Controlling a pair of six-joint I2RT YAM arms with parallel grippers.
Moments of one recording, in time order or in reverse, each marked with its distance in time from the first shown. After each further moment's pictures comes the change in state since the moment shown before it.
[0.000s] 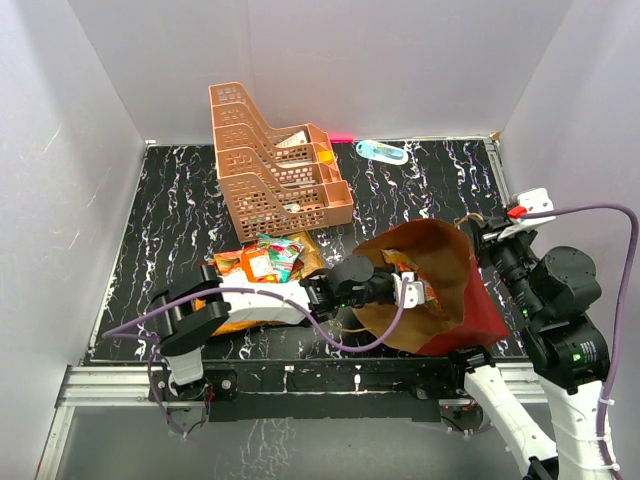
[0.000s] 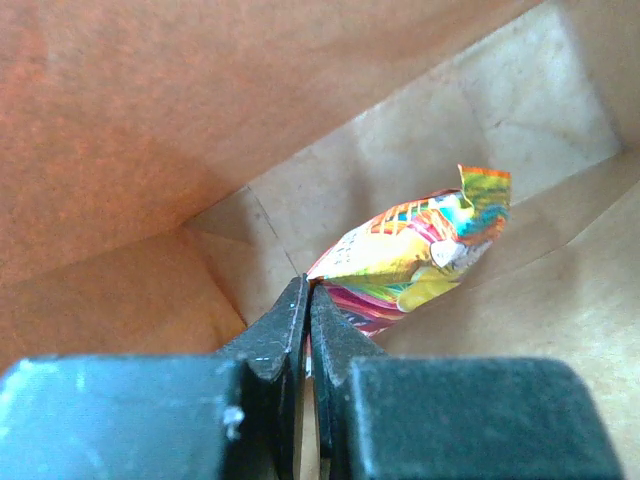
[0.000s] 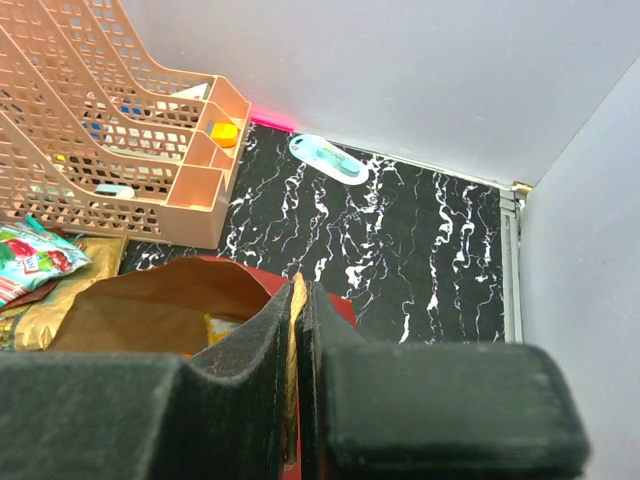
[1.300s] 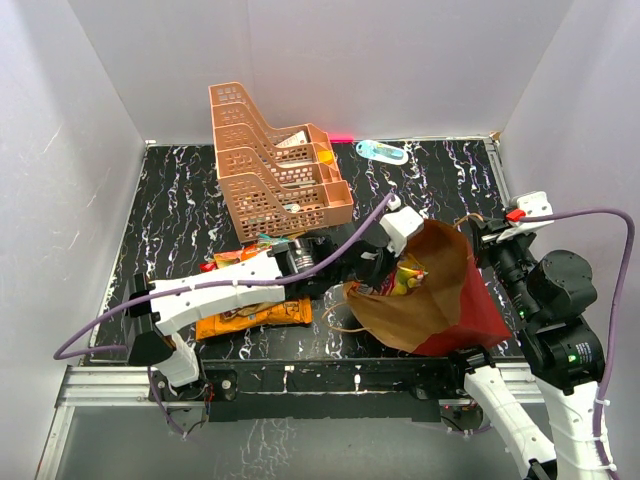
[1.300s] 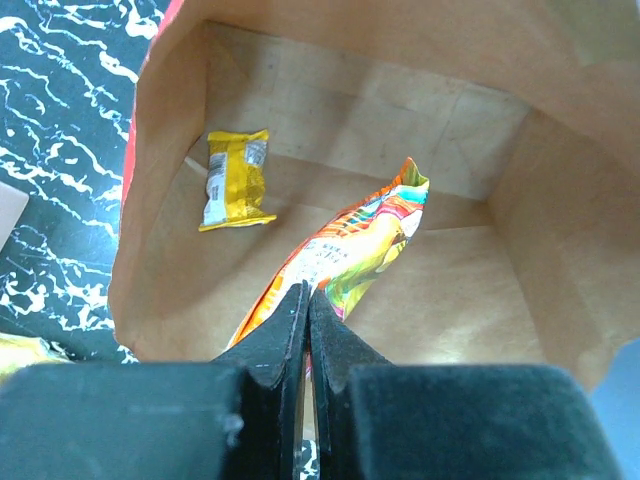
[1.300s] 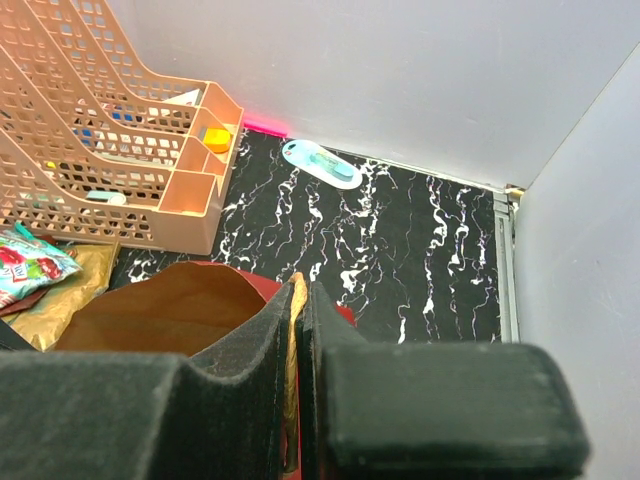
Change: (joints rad) left arm -0.036 -0.193 0.490 -1.053 -0.315 -0.770; right arm 0.000 -0.032 -0.050 0.040 0.027 -0.007
